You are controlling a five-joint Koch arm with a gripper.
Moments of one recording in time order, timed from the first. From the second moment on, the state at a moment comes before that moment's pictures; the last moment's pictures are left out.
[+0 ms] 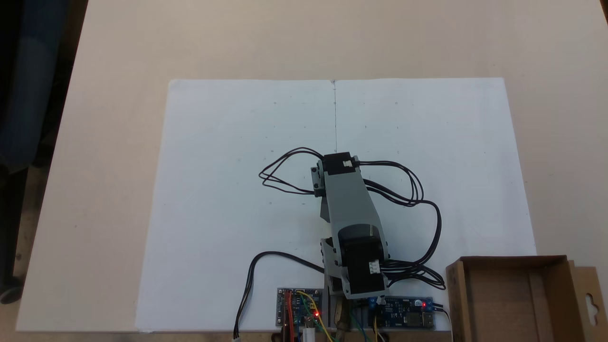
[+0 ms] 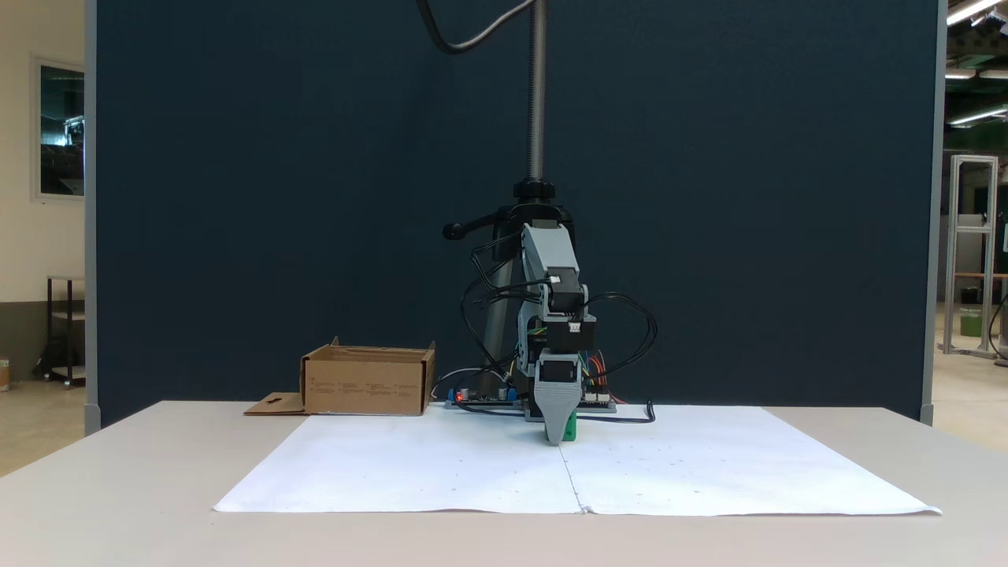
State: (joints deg) arm -8.2 108.1 141.4 32.7 15.6
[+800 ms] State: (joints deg) arm 16.6 111.3 114.3 26.3 14.2
